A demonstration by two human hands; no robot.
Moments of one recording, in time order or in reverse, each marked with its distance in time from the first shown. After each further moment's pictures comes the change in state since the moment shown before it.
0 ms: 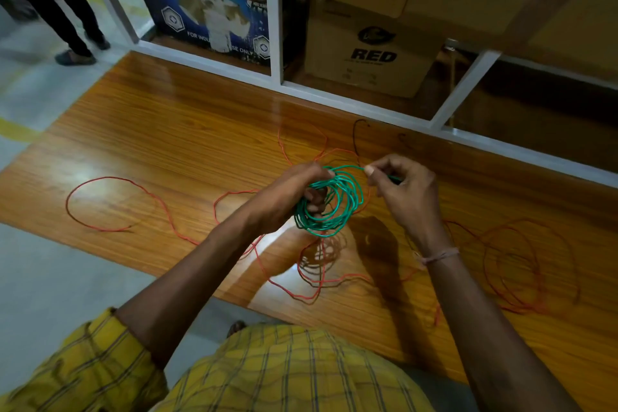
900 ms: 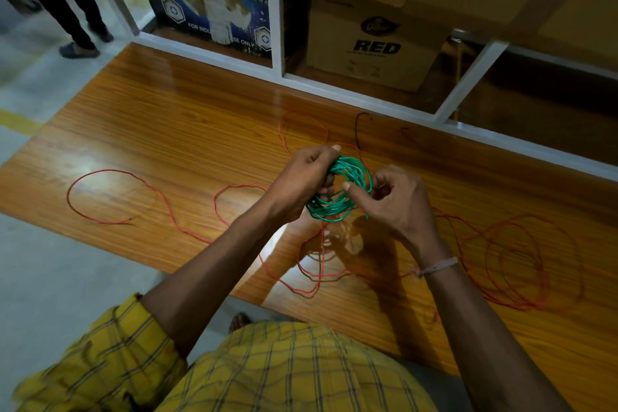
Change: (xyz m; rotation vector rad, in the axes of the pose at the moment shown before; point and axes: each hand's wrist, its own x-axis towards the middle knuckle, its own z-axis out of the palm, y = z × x) left_hand 0.023 -0.002 0.022 0.107 0.245 0.090; right_hand -0.019 -0.001 0.003 -0.326 -0.026 -0.138
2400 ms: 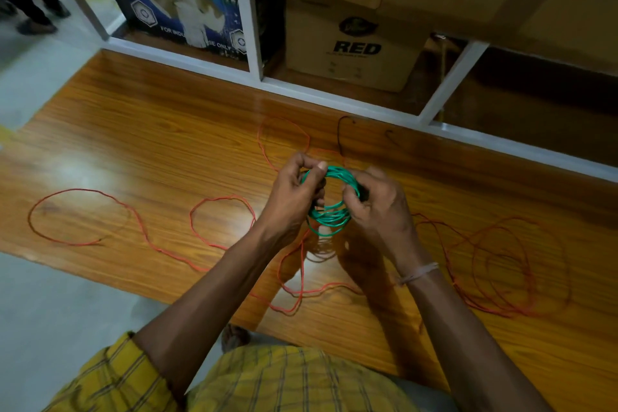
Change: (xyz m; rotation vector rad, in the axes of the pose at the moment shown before) left_hand 0.016 -0.028 0.021 -0.090 0.115 0.157; right_hand 0.017 0.027 0.008 0.012 -0.061 -0.089
